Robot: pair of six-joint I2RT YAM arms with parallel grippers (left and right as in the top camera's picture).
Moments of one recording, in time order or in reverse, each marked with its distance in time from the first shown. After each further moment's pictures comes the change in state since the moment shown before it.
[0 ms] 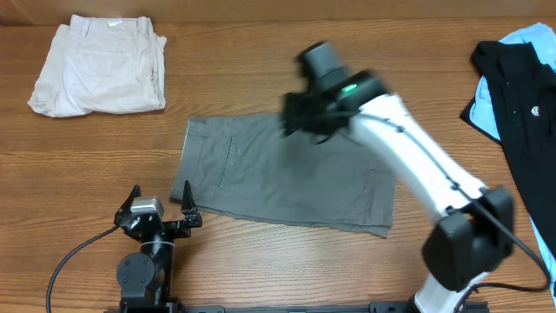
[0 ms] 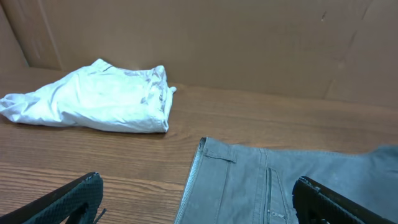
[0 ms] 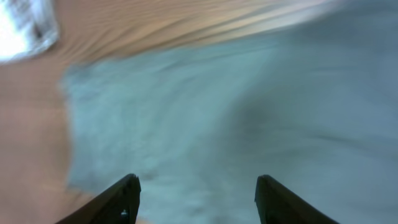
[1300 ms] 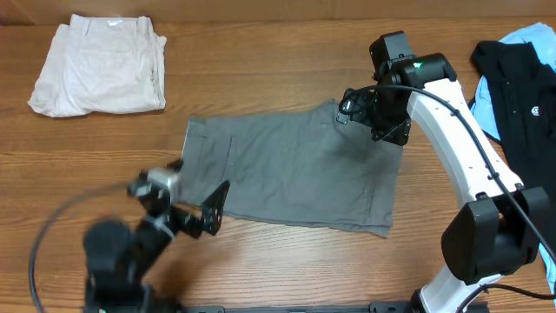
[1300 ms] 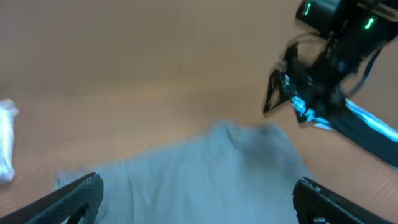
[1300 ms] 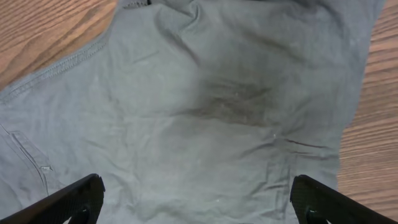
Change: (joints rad) left arm 0.000 0.494 0.561 -0.253 0.592 0.026; right arm -0.232 -0.012 -0.028 -0.209 0.042 -0.030
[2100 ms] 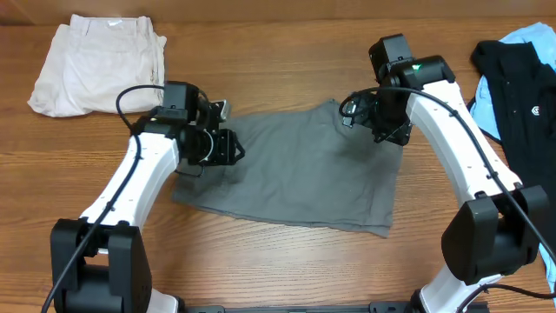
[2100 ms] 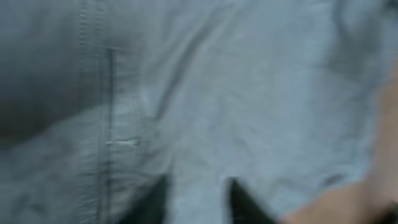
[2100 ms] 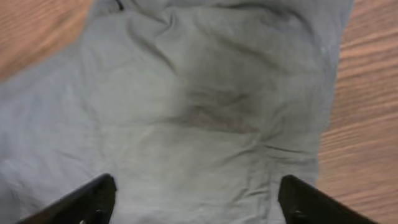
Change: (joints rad) left arm -0.151 1.164 0.579 -0.404 -0.121 -0.047; right arm 0.000 0.000 -0.033 0.011 0.072 -0.003
